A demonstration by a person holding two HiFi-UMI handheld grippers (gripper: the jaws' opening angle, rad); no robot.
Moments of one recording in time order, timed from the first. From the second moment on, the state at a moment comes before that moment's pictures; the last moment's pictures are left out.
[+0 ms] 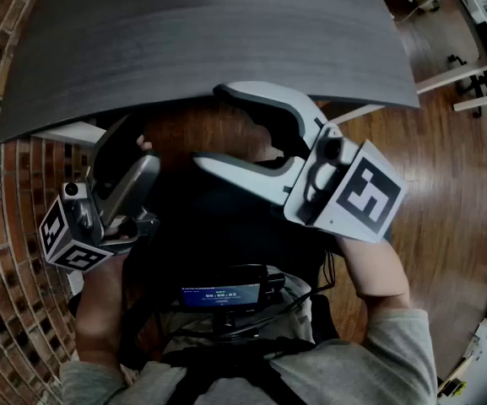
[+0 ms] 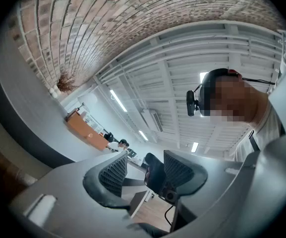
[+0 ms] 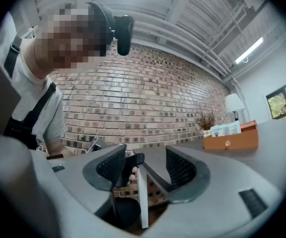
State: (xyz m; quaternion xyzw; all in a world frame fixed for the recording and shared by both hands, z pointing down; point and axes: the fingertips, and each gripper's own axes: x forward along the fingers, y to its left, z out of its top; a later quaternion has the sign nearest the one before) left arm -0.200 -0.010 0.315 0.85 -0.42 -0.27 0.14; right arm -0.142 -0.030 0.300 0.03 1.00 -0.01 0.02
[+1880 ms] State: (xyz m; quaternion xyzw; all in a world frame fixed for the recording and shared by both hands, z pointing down) left arm -0.231 -0.122 0.224 0.90 -0.43 0.08 -0.08; right arm -0.143 -0.037 0.291 0.01 1.00 -0.06 0.06
